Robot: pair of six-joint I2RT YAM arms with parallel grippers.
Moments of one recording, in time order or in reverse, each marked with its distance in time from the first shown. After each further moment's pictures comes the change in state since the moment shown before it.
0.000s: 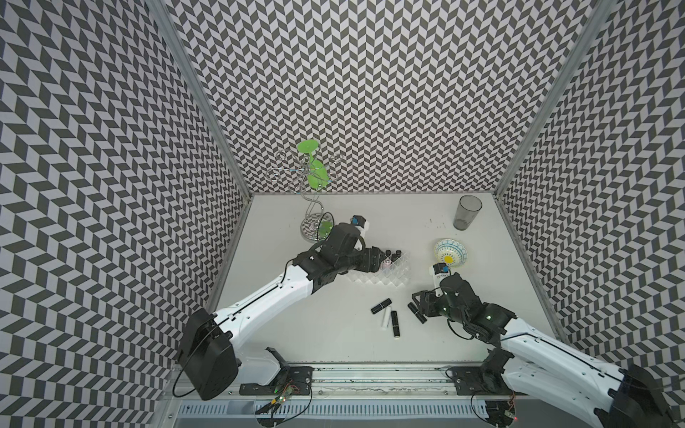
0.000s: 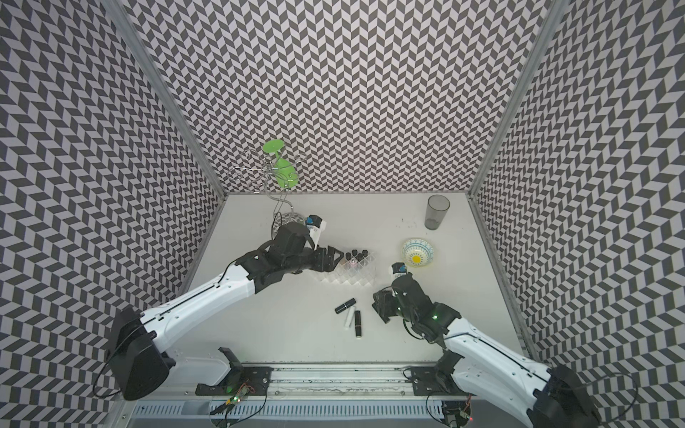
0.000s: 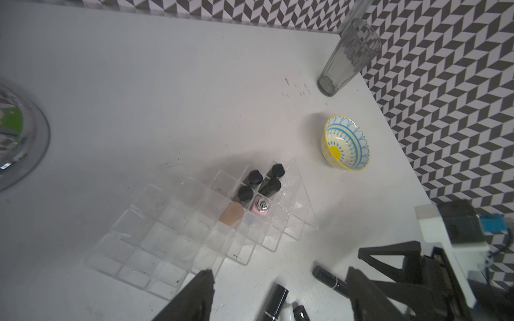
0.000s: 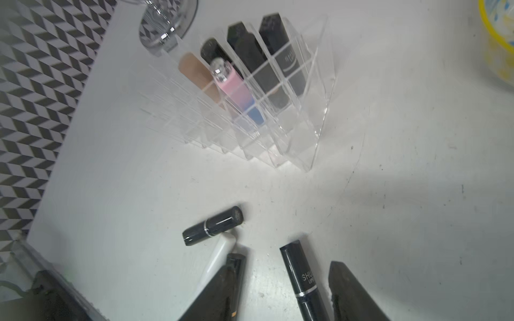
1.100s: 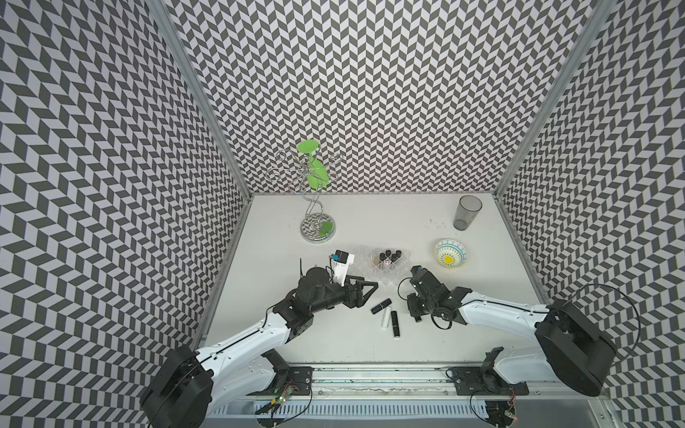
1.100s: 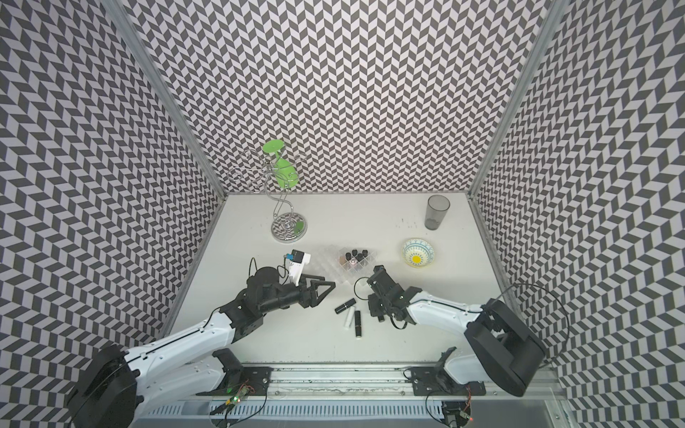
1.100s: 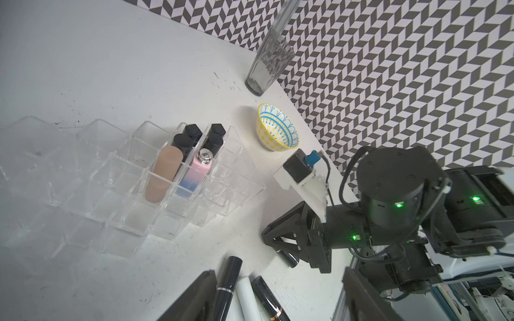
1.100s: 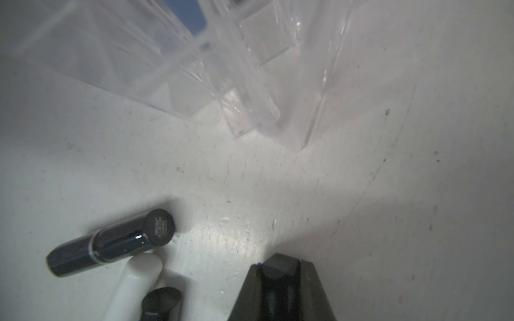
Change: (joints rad) left arm -0.008 -0.297 -0.550 0.574 0.233 -0.116; right arm 0.039 0.423 0.121 0.048 0.057 -0.060
